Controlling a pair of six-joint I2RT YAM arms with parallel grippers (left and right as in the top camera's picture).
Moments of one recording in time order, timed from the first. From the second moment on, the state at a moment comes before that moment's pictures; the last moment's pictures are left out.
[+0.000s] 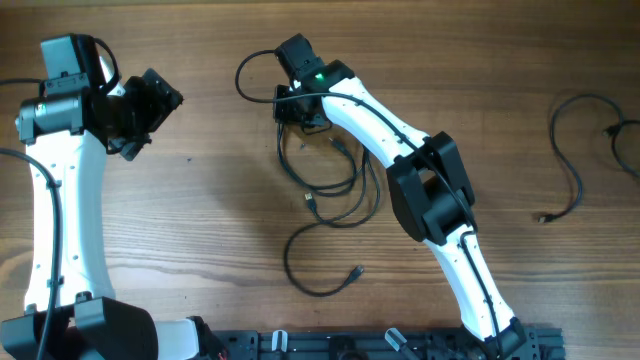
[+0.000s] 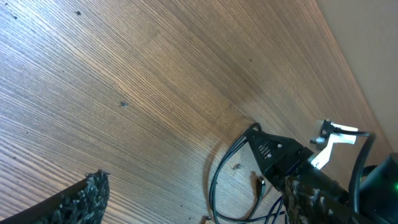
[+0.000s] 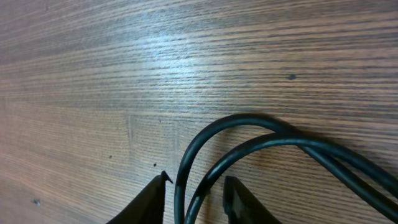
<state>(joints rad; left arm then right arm) 0.22 1.55 1.48 -1.03 0.25 -0.59 0.61 2.48 2.12 -0.76 -0.19 0.68</state>
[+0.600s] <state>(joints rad) 0.22 1.55 1.48 -1.04 0.25 -0.58 0.62 2.47 2.02 -0.67 -0.13 0.70</state>
